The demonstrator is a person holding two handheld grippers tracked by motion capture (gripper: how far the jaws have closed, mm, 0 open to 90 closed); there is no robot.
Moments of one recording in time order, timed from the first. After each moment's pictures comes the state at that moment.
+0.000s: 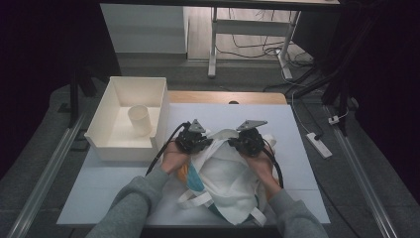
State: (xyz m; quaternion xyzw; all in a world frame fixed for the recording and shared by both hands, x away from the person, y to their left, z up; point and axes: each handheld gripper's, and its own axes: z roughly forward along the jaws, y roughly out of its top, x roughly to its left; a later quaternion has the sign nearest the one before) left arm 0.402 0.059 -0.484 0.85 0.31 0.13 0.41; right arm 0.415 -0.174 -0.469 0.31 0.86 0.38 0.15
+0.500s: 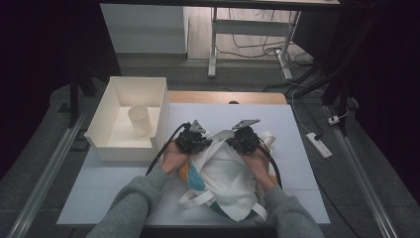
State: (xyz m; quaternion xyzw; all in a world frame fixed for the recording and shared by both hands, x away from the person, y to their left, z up) left arm 0.405 0.058 -0.489 0.86 0.31 0.13 0.39; right arm 0.434 -0.166 -0.490 0.33 0.87 0.34 0.16
